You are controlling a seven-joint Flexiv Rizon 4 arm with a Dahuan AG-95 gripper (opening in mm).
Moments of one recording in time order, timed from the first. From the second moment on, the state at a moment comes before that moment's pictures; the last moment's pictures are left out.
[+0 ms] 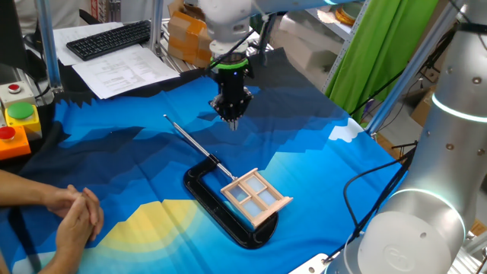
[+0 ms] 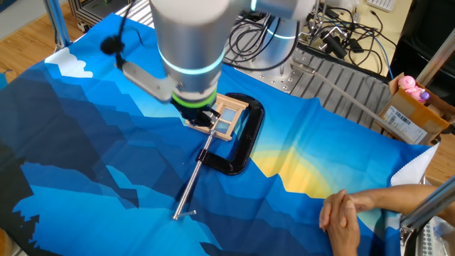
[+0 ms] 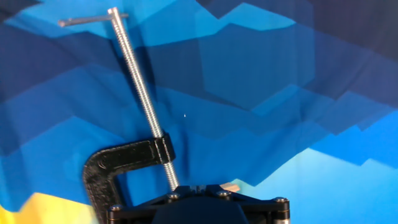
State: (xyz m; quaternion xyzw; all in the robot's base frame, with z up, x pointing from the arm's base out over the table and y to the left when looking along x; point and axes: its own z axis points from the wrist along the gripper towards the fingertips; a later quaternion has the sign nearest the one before) arm 0.490 -0.030 0.132 0.00 -0.99 0.08 0.13
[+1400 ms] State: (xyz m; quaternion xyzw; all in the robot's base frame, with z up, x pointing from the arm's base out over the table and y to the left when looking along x) arm 0.392 -0.080 0.033 -0.06 -1.00 -0.02 0.06
